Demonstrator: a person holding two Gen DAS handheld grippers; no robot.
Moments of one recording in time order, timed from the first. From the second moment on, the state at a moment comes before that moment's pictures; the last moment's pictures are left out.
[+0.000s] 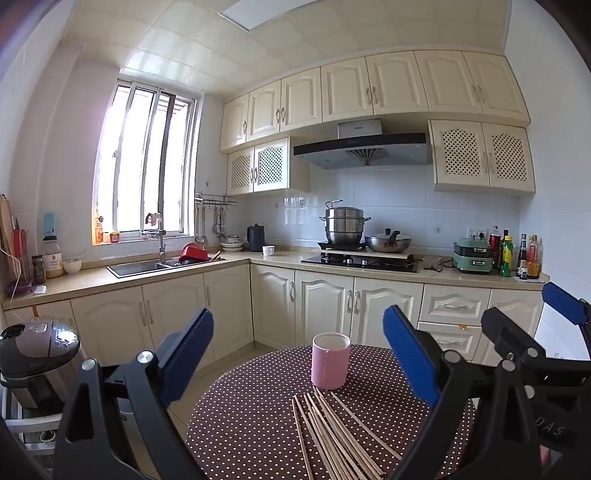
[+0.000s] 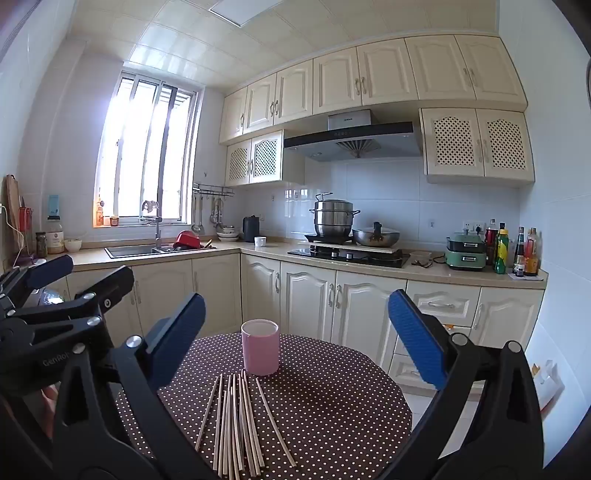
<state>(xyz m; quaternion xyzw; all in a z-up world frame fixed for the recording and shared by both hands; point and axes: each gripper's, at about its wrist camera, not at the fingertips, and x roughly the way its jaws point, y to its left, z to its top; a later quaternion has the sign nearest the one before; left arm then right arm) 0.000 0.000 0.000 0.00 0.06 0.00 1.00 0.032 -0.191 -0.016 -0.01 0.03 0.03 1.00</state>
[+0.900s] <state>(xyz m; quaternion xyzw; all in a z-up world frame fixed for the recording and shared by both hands) 0.007 -0.003 -0.014 0.00 0.06 0.00 1.00 0.037 -0.193 -0.018 0.00 0.04 0.02 1.00</state>
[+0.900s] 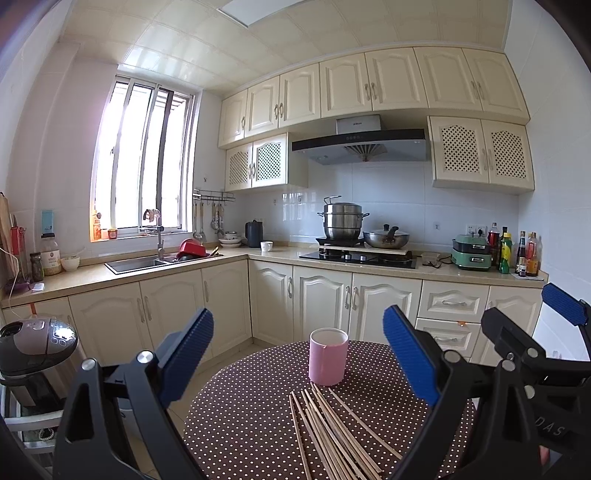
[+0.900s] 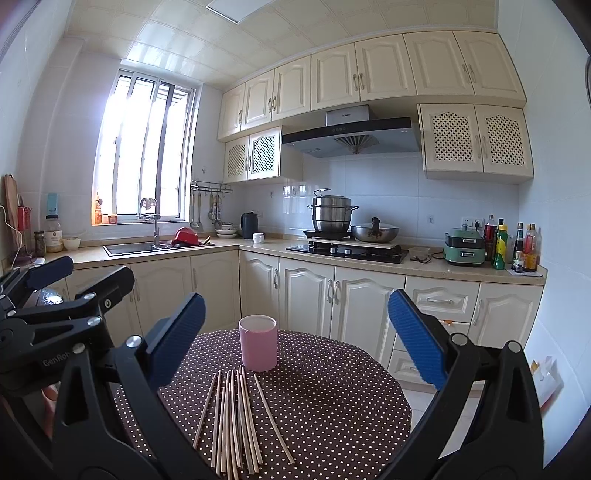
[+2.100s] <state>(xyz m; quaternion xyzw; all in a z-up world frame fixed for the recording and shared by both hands) 0.034 0.000 -0.025 0.01 0.09 0.00 1.00 0.062 -0.185 -0.029 0.00 0.06 0.03 1.00</state>
